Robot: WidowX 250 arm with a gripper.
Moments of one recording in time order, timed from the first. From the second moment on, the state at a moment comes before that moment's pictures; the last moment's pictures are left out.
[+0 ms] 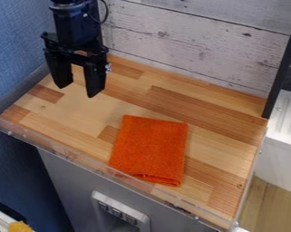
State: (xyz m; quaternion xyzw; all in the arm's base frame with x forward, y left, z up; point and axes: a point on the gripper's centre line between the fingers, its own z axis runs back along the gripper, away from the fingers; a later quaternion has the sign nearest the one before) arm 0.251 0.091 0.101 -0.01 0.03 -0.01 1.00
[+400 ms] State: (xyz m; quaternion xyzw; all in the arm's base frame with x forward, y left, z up) arm 0.249 0.066 0.090 -0.01 0.04 -0.10 0.99
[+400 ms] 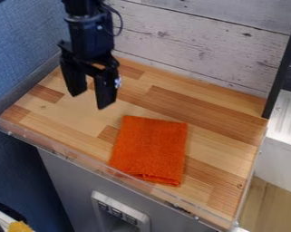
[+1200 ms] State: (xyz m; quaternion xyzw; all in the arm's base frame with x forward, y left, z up) arm 0.245 -0.002 0.093 0.01 -0.03 -0.34 0.94
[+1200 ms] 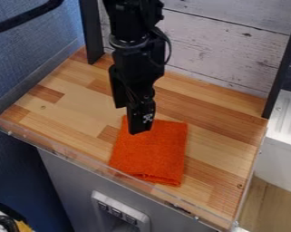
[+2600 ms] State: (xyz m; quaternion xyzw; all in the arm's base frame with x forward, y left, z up) arm 0.249 -0.005 0.092 -0.05 0.02 -0.43 0.90
